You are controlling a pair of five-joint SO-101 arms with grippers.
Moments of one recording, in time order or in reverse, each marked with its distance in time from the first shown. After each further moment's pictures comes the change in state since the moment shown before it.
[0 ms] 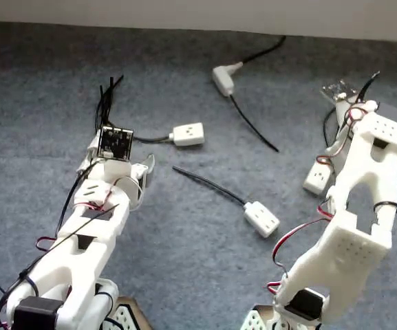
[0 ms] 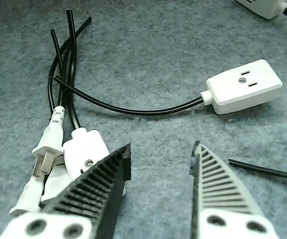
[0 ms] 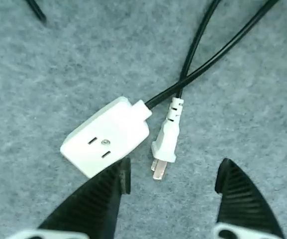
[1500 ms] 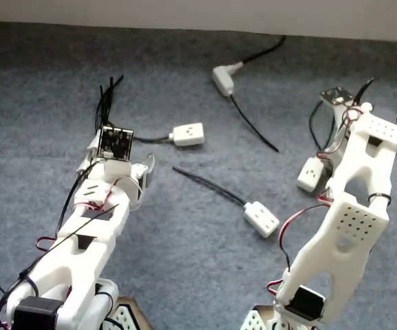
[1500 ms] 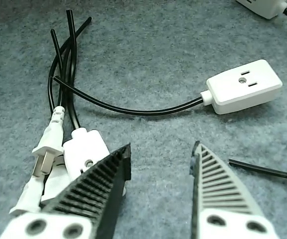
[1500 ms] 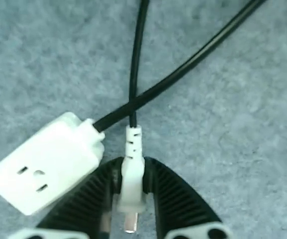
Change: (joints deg) left arm 0.0 0.0 0.0 0.0 0.0; right arm 0.6 17.1 -16.2 1.0 0.0
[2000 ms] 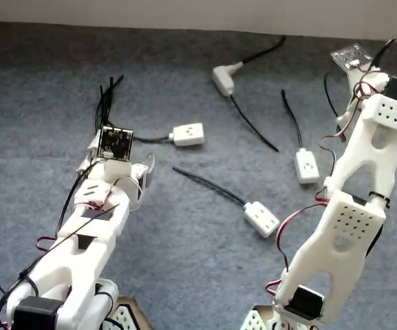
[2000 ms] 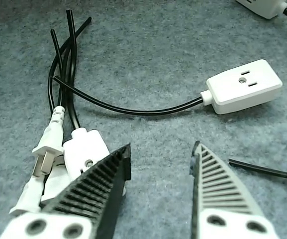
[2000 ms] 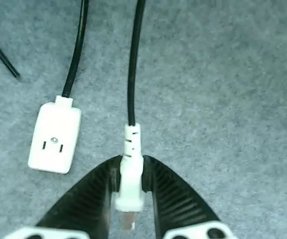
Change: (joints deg) left arm 0.0 0.0 0.0 0.0 0.0; right arm -1.8 0.1 -28.7 16.1 -2.4
